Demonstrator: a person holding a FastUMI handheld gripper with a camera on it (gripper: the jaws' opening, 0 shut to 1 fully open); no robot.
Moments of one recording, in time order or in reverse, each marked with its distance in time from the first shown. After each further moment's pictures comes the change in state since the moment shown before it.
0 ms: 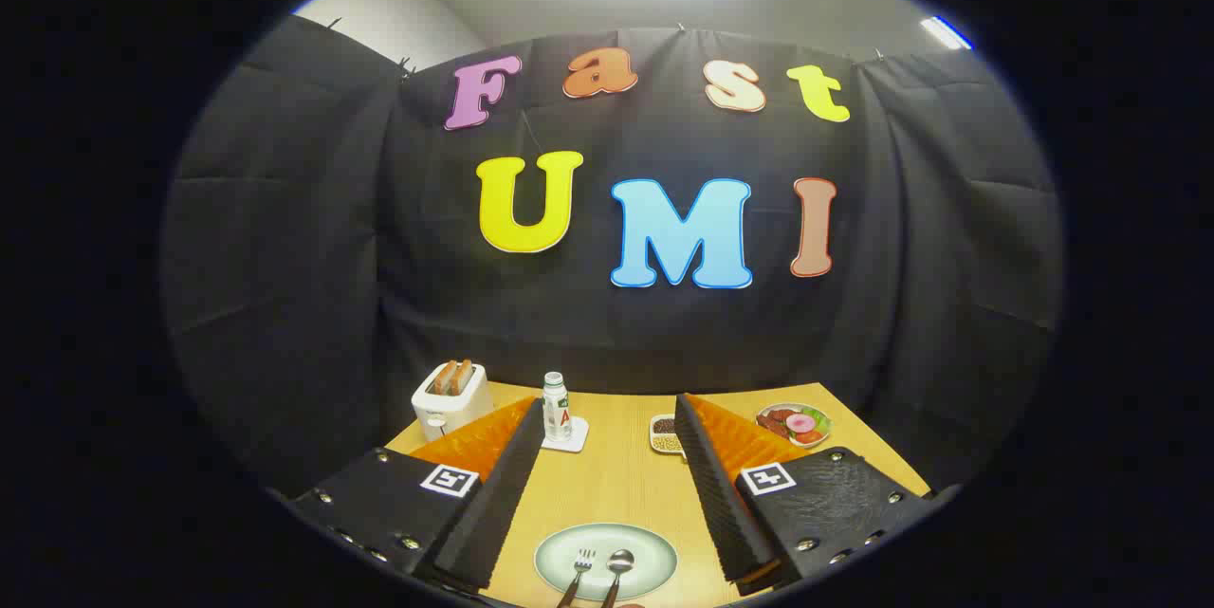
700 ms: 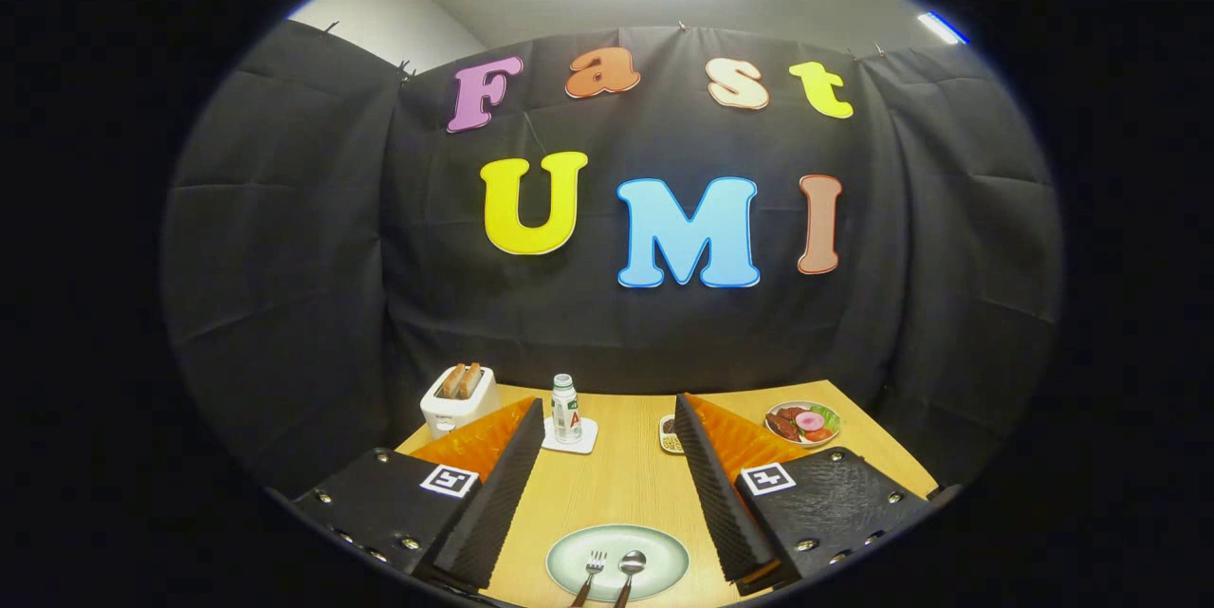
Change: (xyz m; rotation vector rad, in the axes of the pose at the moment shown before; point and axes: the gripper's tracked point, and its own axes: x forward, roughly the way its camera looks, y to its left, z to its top) arm 0.001 0.012 -0.001 0.022 0.014 0.022
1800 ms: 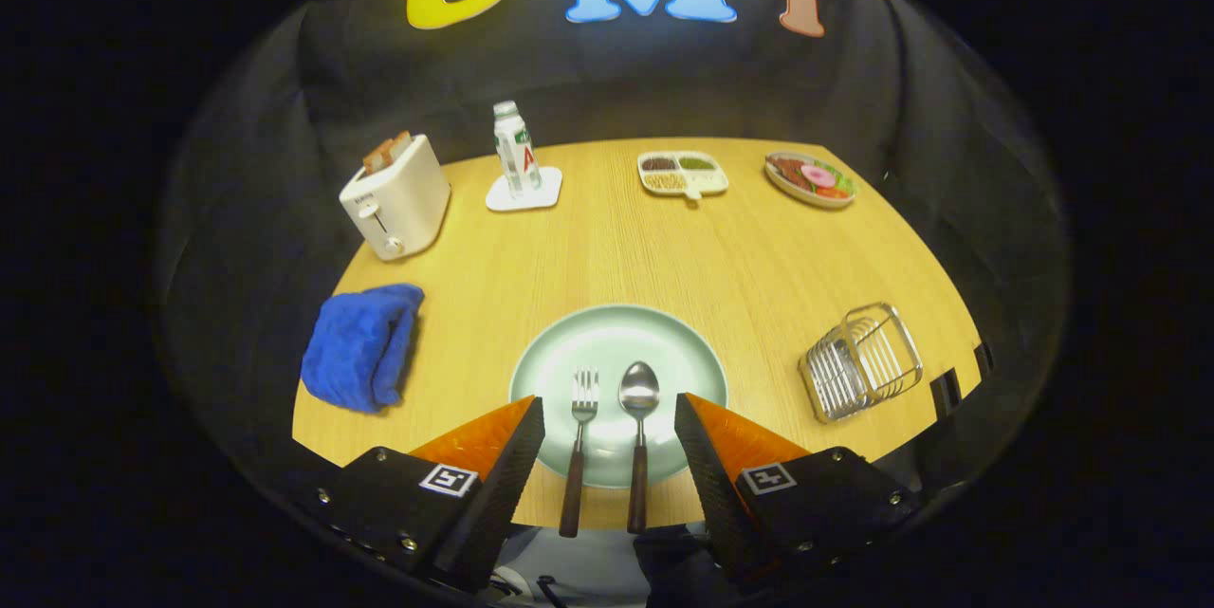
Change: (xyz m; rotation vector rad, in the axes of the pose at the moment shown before) arm 0.000 -0.005 -0.302 0.140 0.805 -0.106
